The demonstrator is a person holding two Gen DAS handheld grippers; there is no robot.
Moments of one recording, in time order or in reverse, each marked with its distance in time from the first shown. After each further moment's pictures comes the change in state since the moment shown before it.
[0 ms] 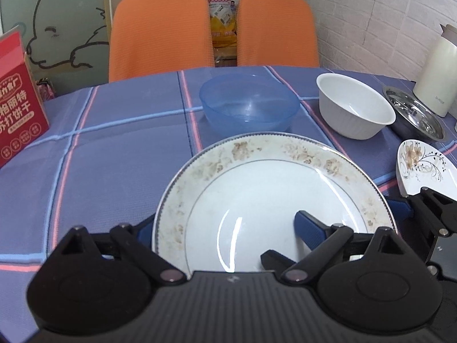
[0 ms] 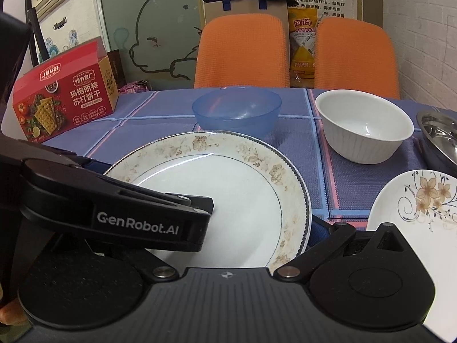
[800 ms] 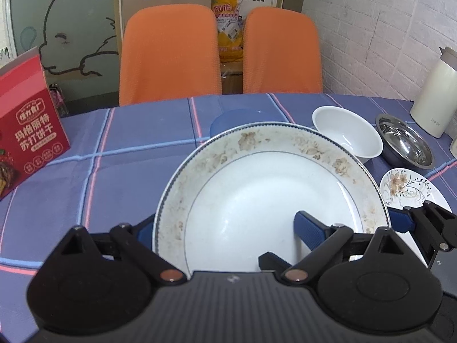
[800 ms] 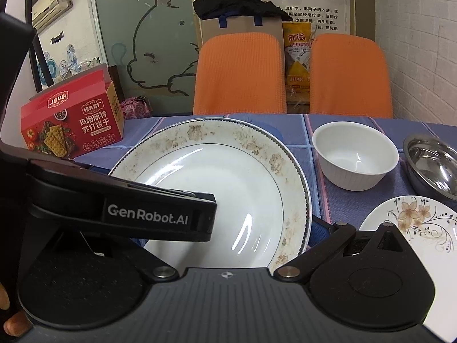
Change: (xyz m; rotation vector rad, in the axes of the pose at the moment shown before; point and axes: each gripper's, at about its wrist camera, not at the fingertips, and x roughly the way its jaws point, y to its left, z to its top) left arm -0.042 0.000 0.019 -0.029 -0.037 0.018; right arm -0.029 0.018 0.025 0.024 -0.044 -0.019
